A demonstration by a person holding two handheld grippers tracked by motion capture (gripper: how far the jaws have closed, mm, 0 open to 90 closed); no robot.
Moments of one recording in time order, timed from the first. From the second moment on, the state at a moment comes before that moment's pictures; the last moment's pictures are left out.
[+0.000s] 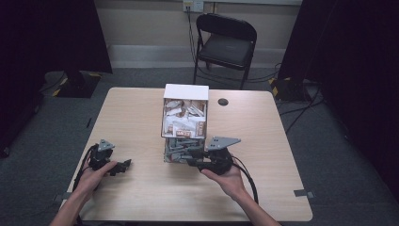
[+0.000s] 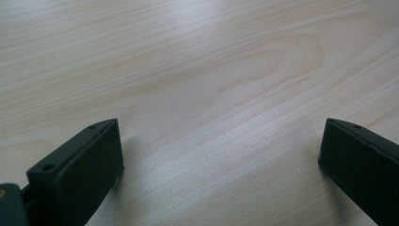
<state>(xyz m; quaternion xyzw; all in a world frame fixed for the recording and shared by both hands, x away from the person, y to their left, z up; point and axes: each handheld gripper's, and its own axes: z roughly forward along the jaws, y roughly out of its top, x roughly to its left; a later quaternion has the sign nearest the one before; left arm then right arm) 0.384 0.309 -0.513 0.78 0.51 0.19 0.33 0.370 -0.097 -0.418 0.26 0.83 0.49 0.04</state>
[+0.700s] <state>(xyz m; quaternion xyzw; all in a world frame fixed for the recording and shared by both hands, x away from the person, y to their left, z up) 0.384 0.309 -0.513 0.78 0.51 0.19 0.33 0.383 -0.084 -0.440 0.26 0.84 0.48 0.03</state>
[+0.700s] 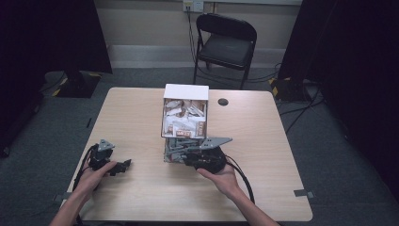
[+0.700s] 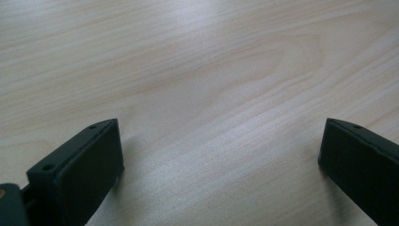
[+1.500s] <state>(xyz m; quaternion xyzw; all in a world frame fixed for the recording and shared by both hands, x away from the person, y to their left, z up) 0.384 0.309 -0.513 0.78 0.51 0.19 0.33 0.391 -0.089 -0.448 0.26 0.84 0.47 0.03</state>
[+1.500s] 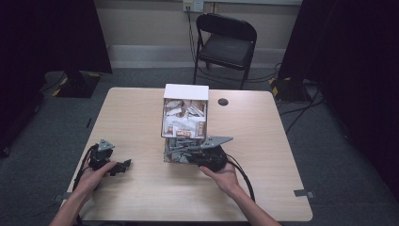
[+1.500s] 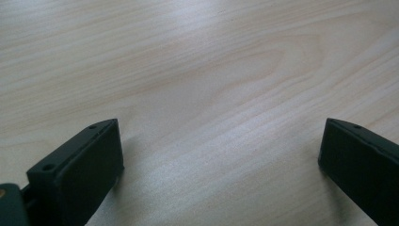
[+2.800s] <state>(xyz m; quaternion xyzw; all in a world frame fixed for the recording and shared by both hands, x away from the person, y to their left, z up) 0.384 0.309 -0.513 0.77 0.51 0.19 0.33 0.379 -0.105 -0.420 0.26 0.81 0.52 0.03</state>
